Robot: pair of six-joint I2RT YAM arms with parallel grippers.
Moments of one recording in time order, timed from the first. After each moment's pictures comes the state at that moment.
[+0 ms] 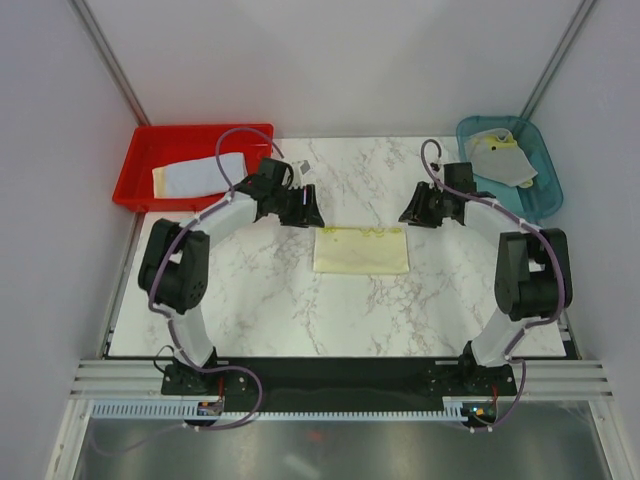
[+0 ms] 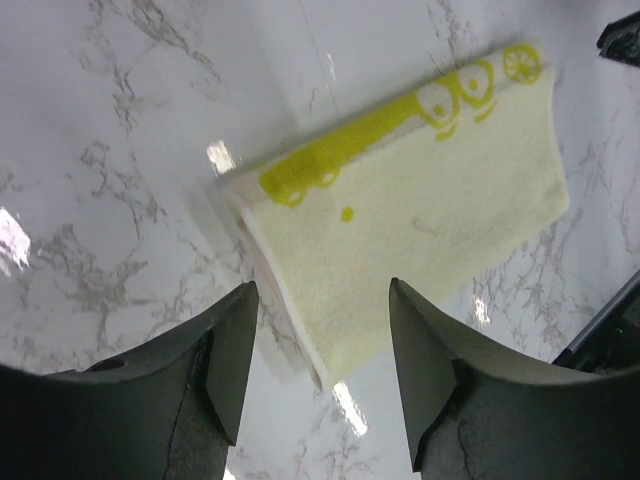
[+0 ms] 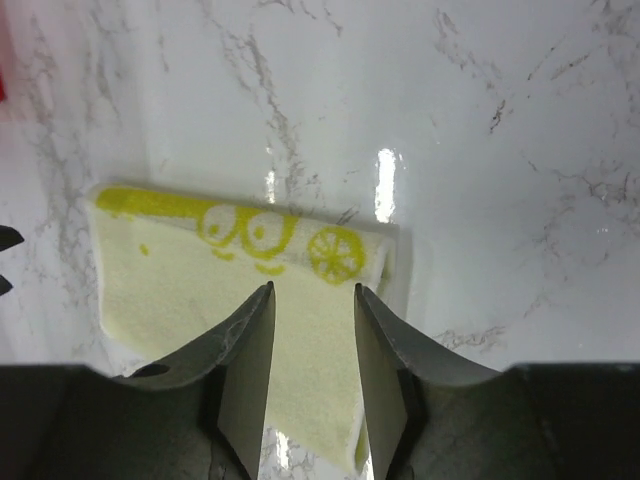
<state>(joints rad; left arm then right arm) -0.40 1.88 1.33 -0.34 0.44 -0.31 0.07 1.76 1.11 -0.28 -0.40 0.38</state>
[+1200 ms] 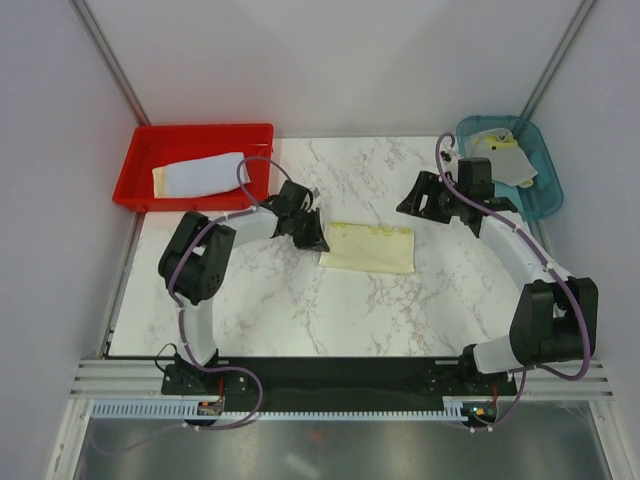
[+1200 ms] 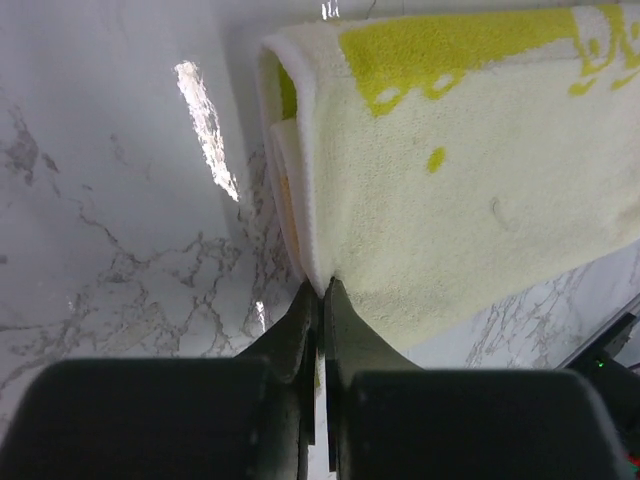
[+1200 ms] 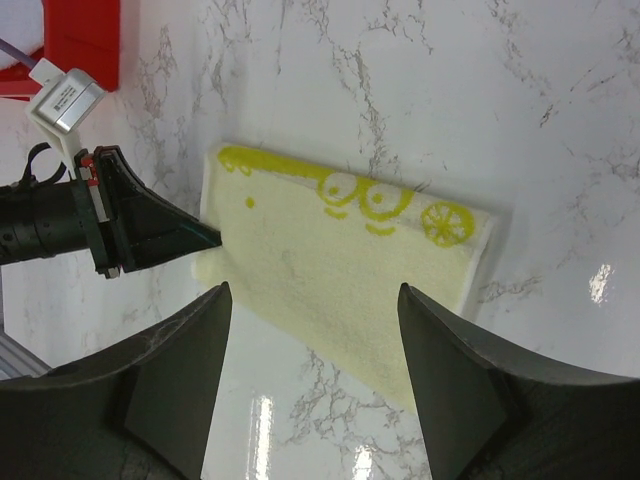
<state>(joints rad) -0.49 1.97 1.20 -0.21 0.39 -0.54 0.08 1.45 1.07 -0.35 -0.42 0.38</state>
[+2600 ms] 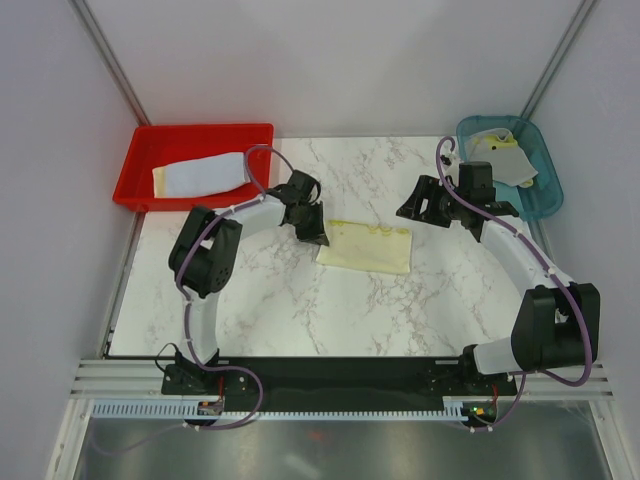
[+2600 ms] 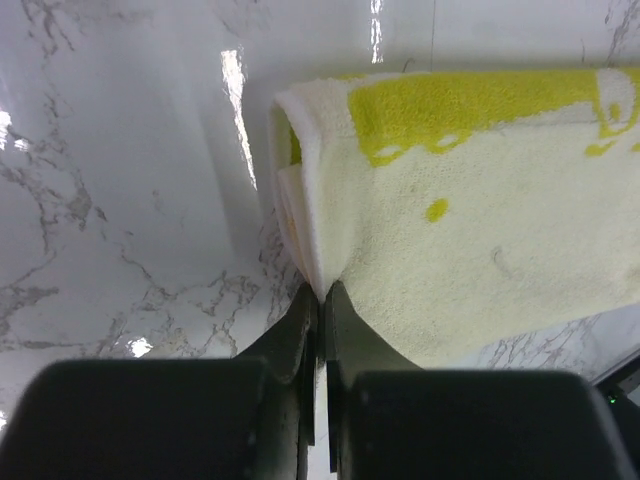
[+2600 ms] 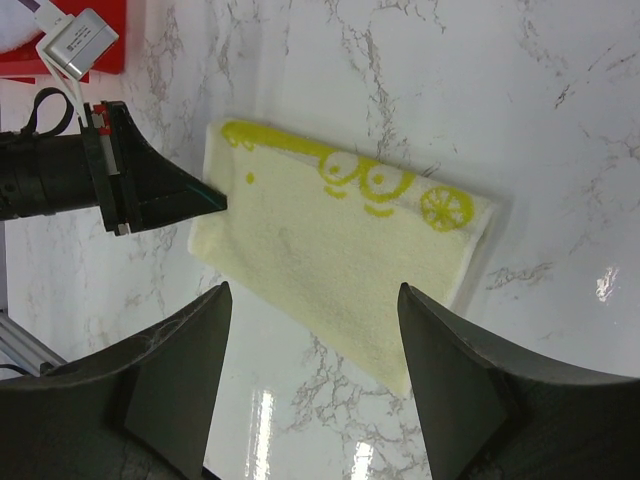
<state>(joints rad) -0.51 2.06 1.39 -0.41 0.28 -0.54 0.08 1.41 1.03 -0.35 -0.45 0.37</state>
